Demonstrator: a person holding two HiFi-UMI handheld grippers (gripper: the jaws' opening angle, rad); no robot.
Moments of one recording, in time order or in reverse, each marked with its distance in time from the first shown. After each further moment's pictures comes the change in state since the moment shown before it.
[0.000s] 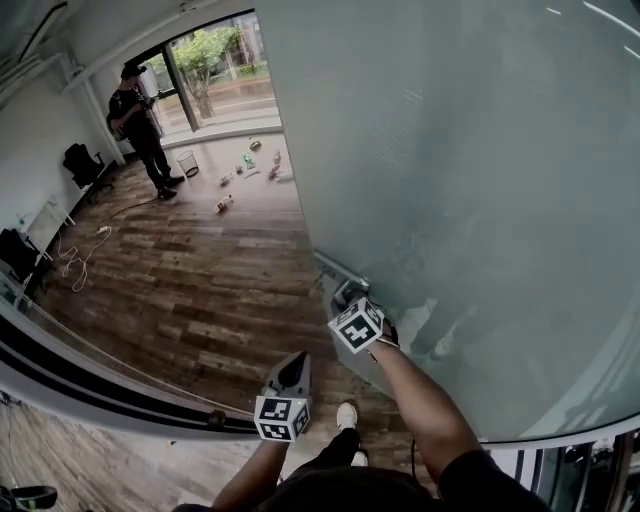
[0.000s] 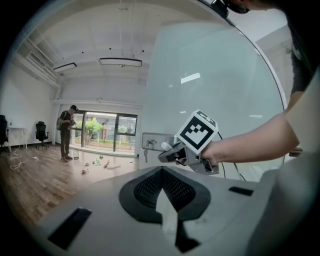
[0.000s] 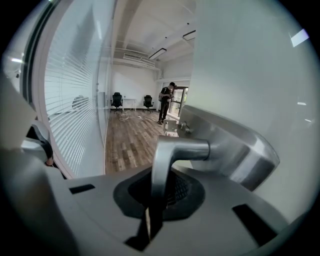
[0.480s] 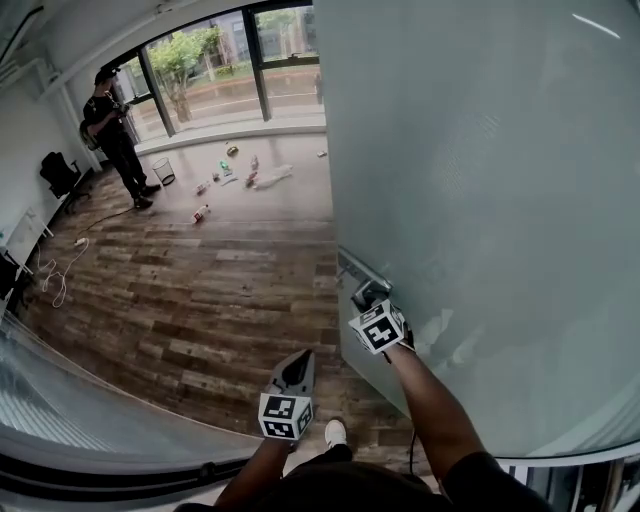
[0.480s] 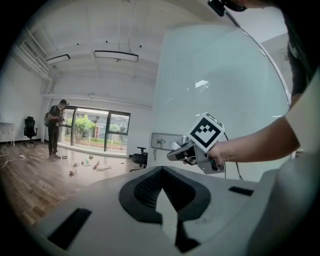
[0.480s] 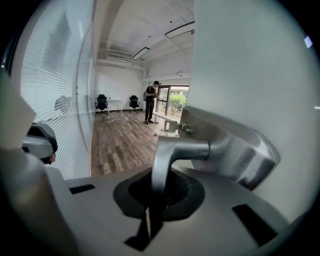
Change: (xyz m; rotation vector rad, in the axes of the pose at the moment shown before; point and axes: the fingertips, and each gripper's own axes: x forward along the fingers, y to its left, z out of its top) left arm 0.125 0.010 0.032 -0.008 0.003 -0.090; right arm 0.023 -0.145 -0.010 0.105 0.007 -0.109
